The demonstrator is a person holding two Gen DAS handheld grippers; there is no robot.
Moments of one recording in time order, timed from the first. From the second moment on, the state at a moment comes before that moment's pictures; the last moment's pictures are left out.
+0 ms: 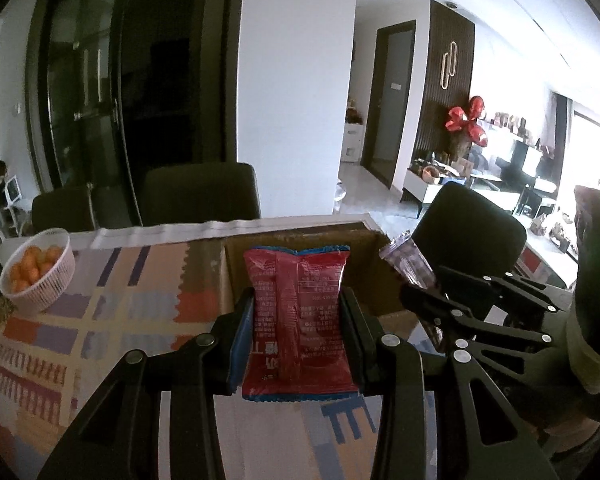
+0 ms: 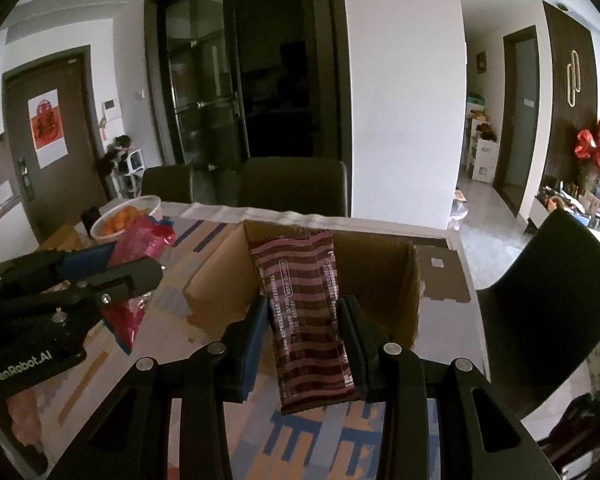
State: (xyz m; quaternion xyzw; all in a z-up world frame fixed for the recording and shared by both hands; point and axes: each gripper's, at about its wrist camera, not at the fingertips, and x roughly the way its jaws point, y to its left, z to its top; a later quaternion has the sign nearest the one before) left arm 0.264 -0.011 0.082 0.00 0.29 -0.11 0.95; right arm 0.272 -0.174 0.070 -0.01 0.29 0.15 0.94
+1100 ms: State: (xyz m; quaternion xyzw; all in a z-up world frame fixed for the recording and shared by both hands) left arm 0.389 -0.028 0.059 0.03 0.38 -0.09 0.92; right arm 0.373 -0.181 0.051 -0.03 0.39 0.09 0.92
